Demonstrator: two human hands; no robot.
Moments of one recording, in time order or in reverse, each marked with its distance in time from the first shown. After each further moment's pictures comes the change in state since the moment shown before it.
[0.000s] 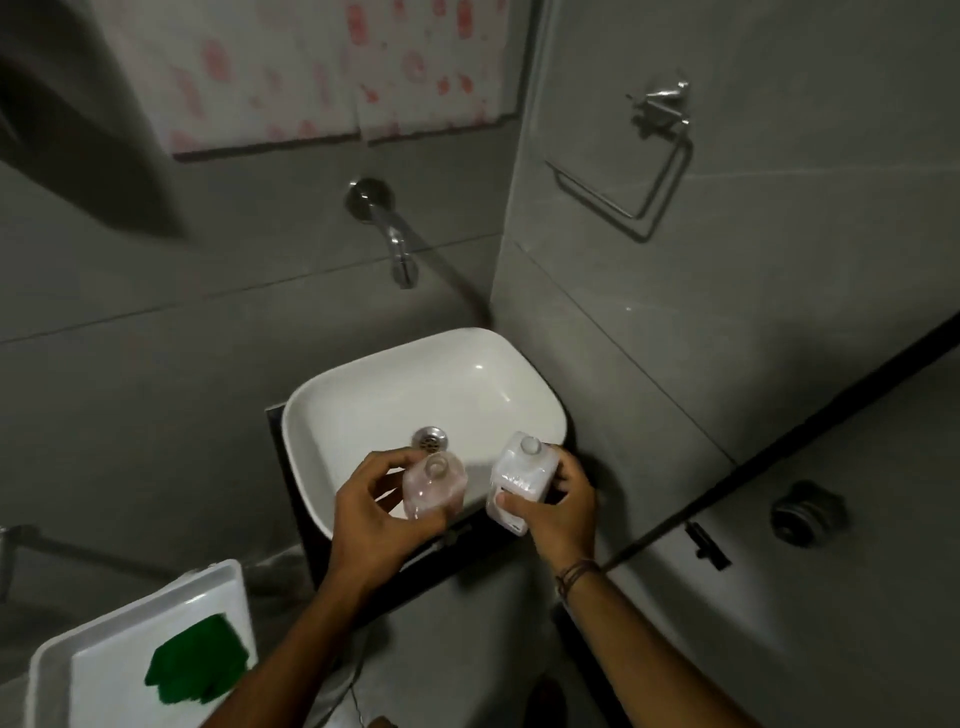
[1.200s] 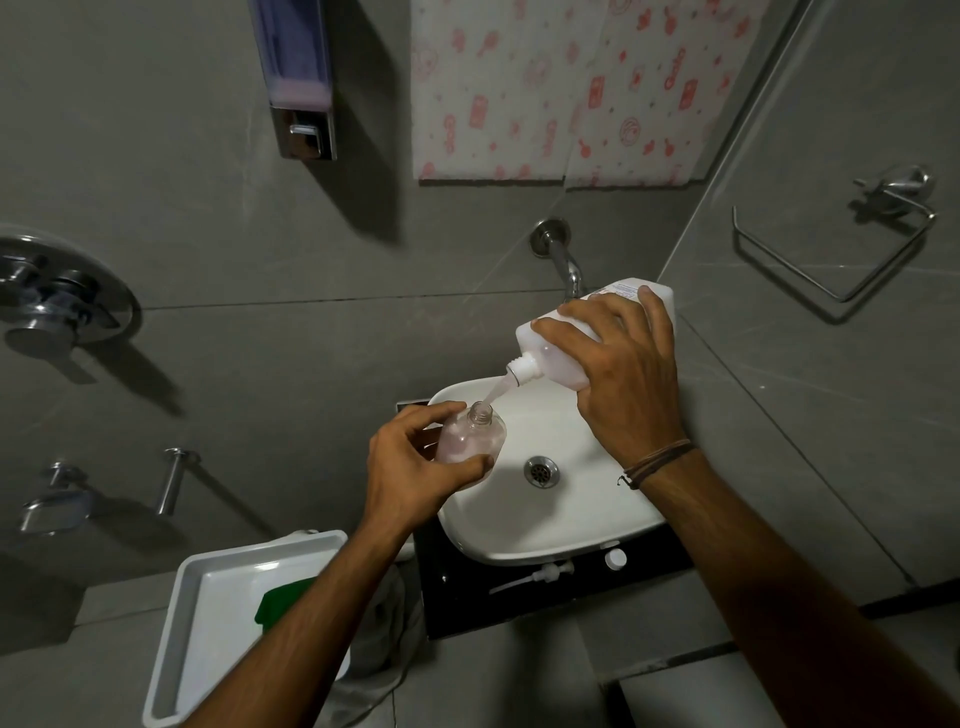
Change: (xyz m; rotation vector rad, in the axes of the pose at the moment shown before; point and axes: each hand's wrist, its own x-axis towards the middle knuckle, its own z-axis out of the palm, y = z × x) left_hand 0.032 0.030 -0.126 0.018 0.263 0.010; right_hand 0.010 -0.217 0.107 -0.946 -0.049 -1.322
